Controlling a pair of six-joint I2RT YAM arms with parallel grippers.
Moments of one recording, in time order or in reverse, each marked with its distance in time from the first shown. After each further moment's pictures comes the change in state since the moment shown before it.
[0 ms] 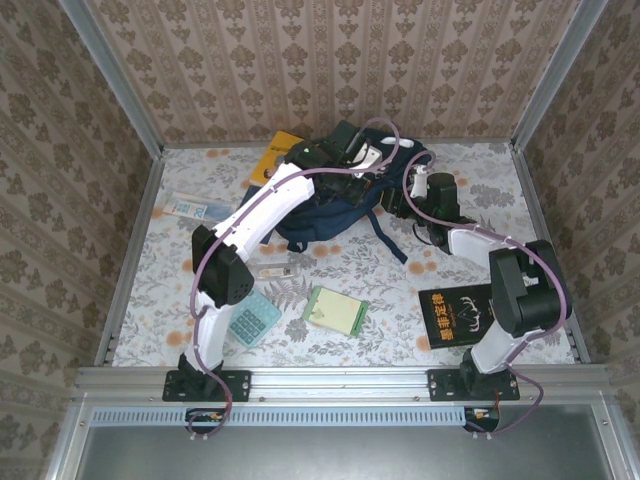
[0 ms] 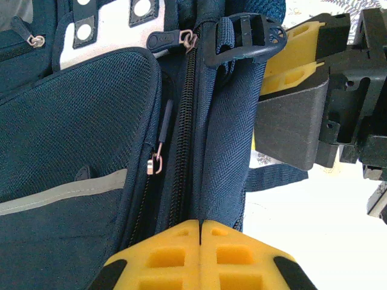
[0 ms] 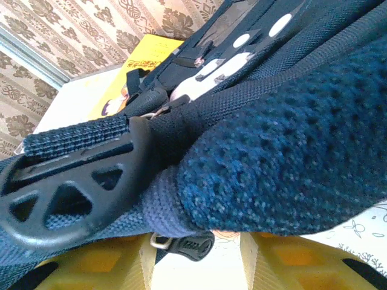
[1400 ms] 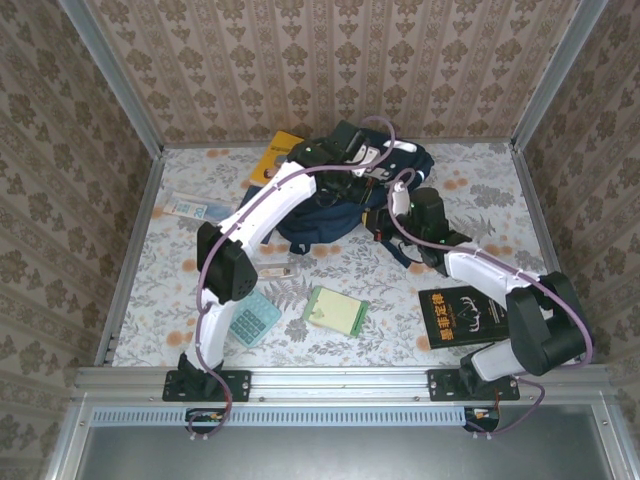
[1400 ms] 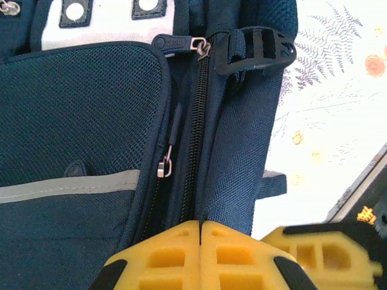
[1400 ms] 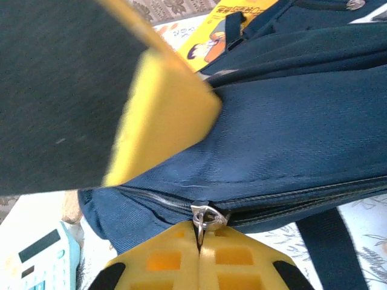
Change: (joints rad) left arm 0.028 0.048 0.019 0.014 0.114 -0.151; right arm 0.211 -0.229 -0.104 -0.130 -0.013 -0.001
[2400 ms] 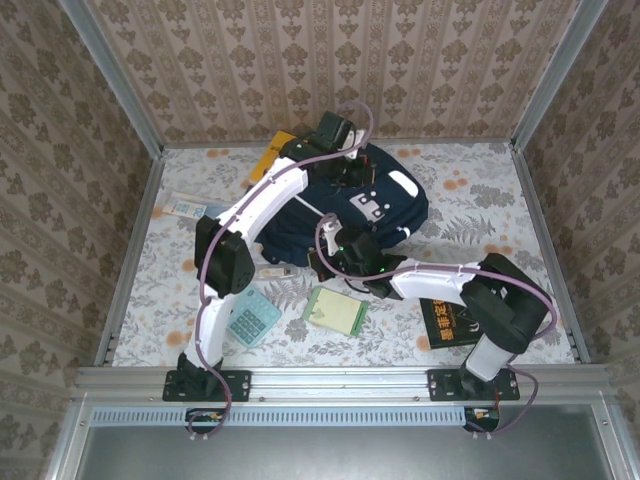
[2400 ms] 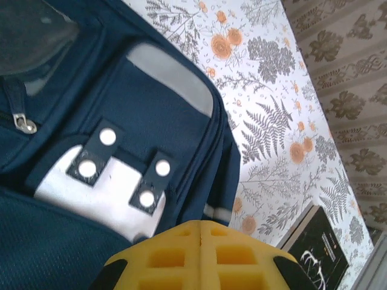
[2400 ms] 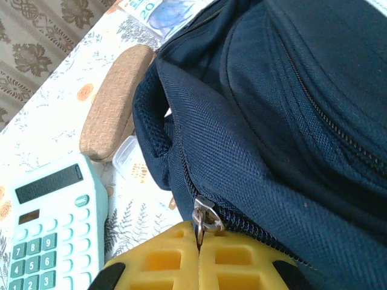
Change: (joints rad) left arm 0.077 0.027 -0.043 0.259 0.188 -0.281; right arm 0.435 0.226 0.079 0.072 0.303 0.026
